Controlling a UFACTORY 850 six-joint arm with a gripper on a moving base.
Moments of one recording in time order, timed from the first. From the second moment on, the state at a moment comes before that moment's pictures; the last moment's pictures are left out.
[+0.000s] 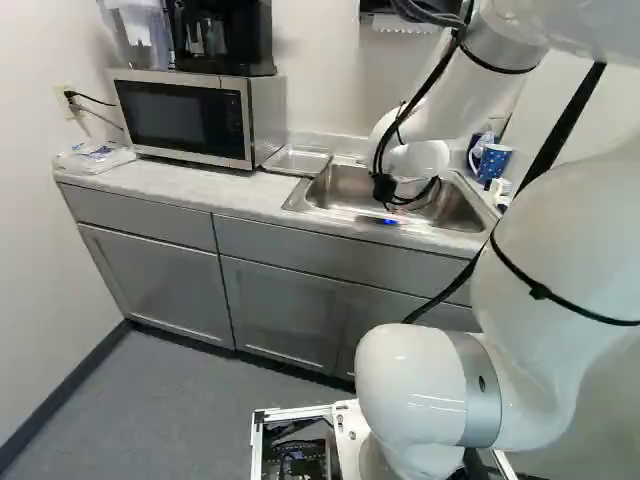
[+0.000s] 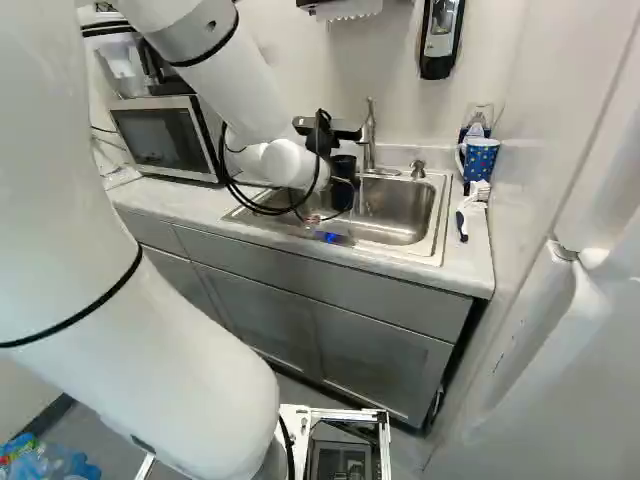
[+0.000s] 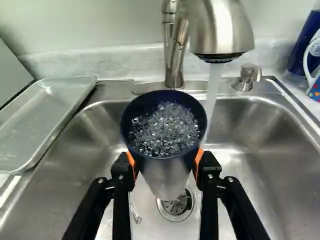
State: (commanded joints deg) arm -12.3 4.2 -36.1 5.4 22.1 0.0
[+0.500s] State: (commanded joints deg) arm -7.5 5.2 -35.1 5.4 22.1 0.0
